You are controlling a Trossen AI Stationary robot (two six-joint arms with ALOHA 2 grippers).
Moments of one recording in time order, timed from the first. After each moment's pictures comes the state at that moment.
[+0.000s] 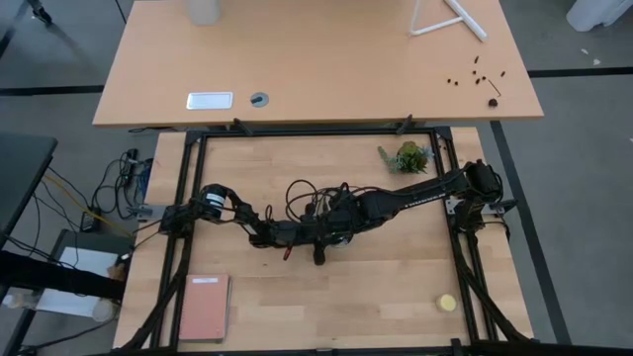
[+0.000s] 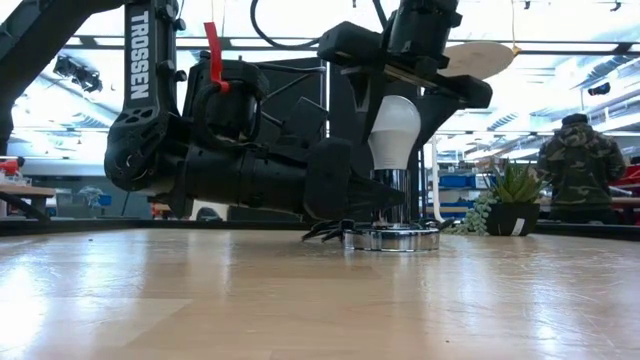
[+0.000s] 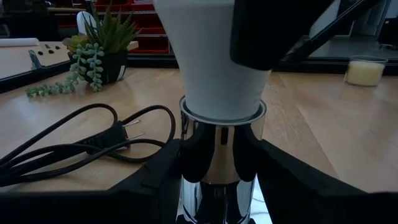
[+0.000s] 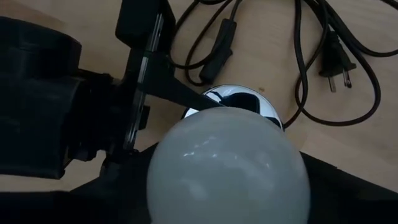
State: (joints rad) left arm -0.14 2.27 0.82 1.38 -0.33 -0.03; right arm 0.16 1.85 1.49 -0.96 0.25 1.33
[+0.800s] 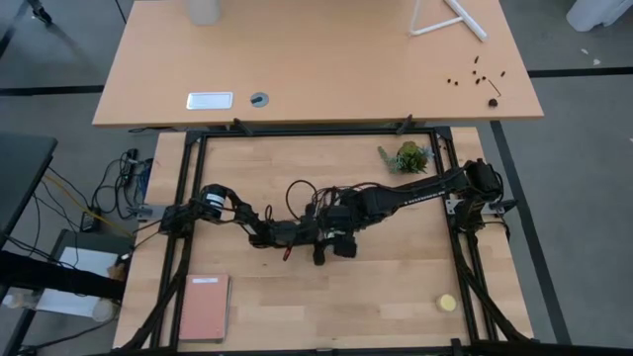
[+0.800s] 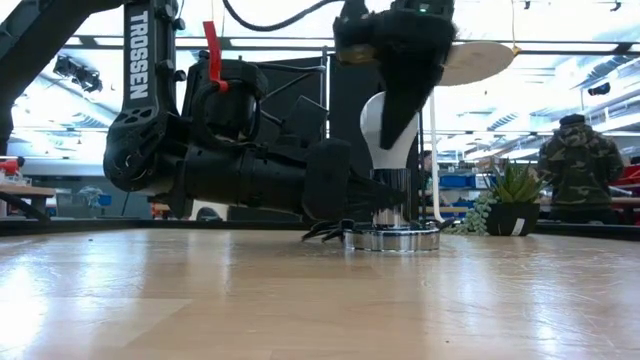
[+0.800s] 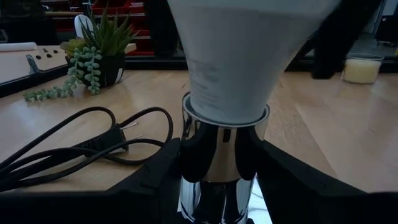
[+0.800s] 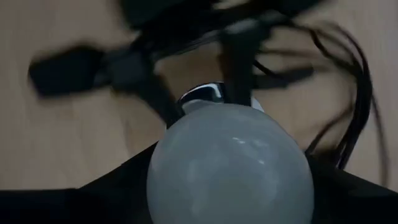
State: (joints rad) left arm -0.14 2.27 0.82 1.39 -0.32 -0.02; right arm 0.15 1.85 1.49 -0.95 0.13 0.25
